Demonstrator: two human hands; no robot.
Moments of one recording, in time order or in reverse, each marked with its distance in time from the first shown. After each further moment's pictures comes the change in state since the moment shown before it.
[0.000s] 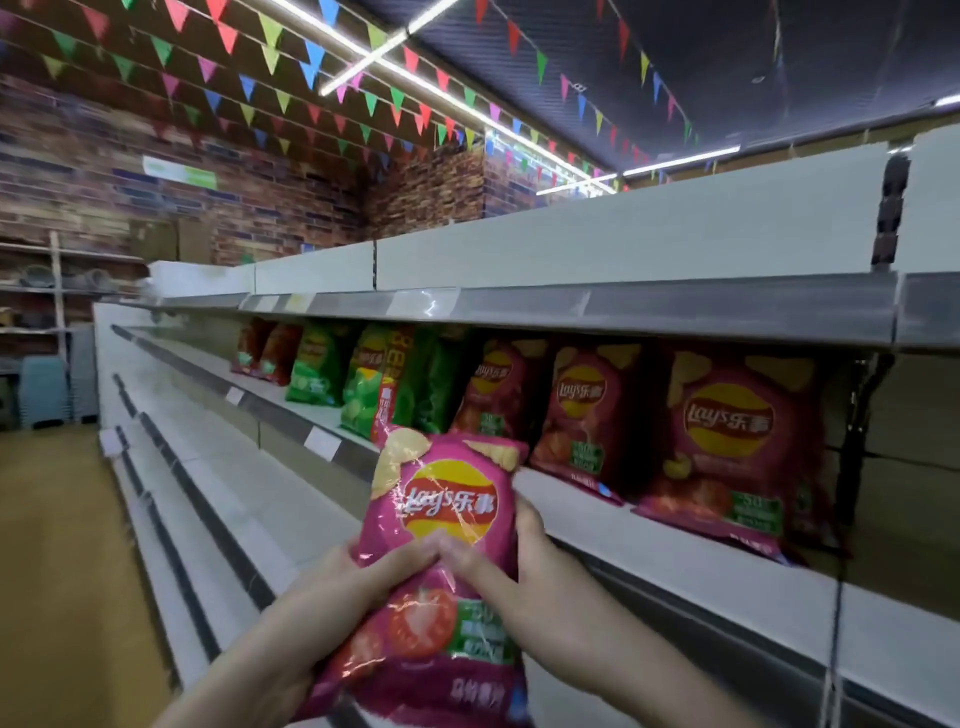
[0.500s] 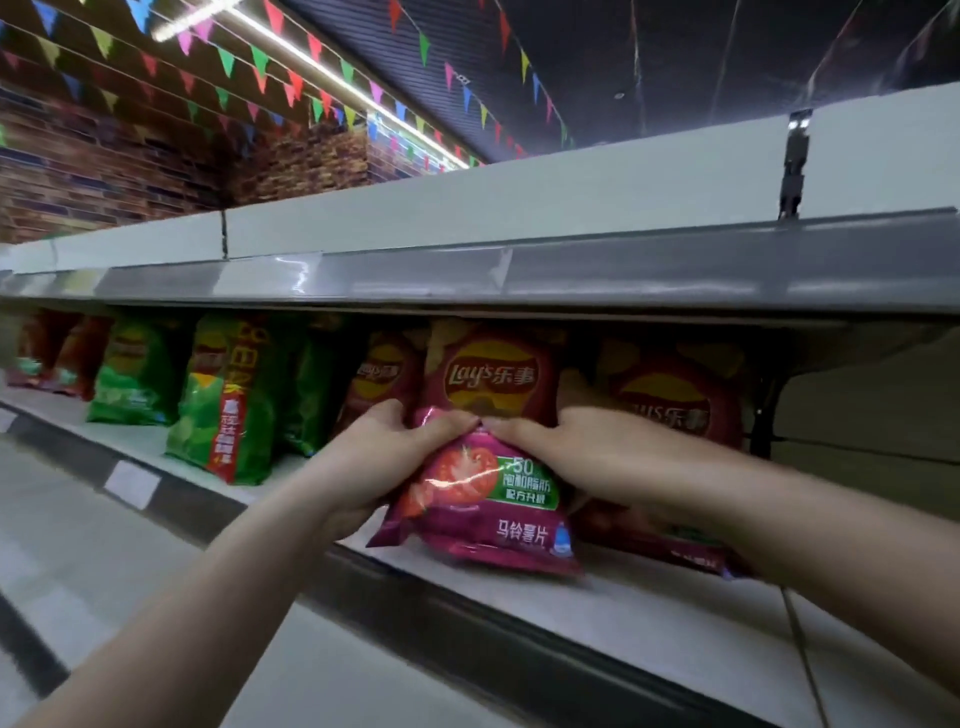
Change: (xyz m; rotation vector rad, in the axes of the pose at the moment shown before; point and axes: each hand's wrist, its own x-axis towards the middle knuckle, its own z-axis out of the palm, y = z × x) left_hand 0.157 0.061 0.065 0.198 -0.148 0.239; right_hand 0.056 -0.025 -0.116 -0.533 0.326 0.187
